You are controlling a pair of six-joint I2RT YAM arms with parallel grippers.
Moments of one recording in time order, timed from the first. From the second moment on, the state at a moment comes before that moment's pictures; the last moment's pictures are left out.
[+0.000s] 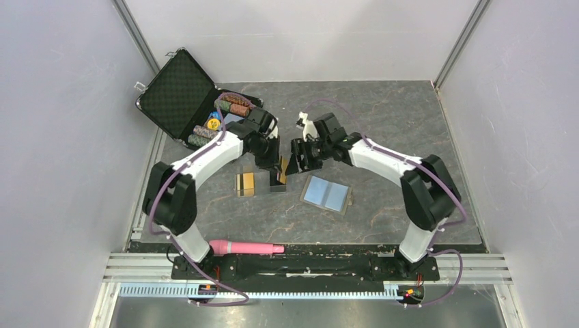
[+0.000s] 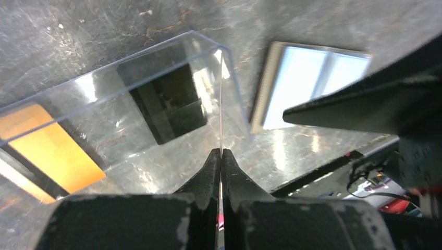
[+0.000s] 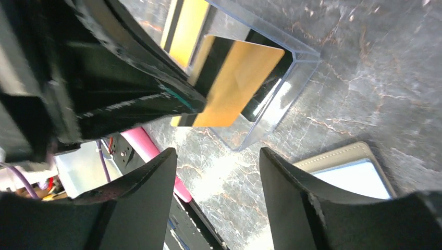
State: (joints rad) left arm -0.51 1.73 1.29 -0.72 0.26 -0.44; right arm 0.62 1.80 1.24 -0.30 -0.55 0.41
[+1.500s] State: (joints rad) left arm -0.52 1.63 0.90 0.57 0.93 -1.13; right arm 0.26 1.34 0.63 0.68 -1.08 1.00
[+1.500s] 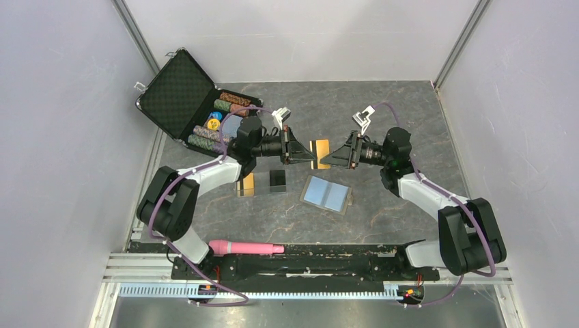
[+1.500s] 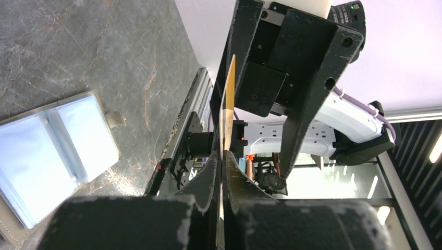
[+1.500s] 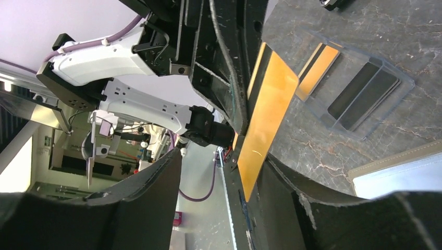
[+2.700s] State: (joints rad) left arm -0.54 1.70 1.13 -0.15 0.73 -0.73; right arm 0.20 1.39 0.69 0.13 -0.90 0.62
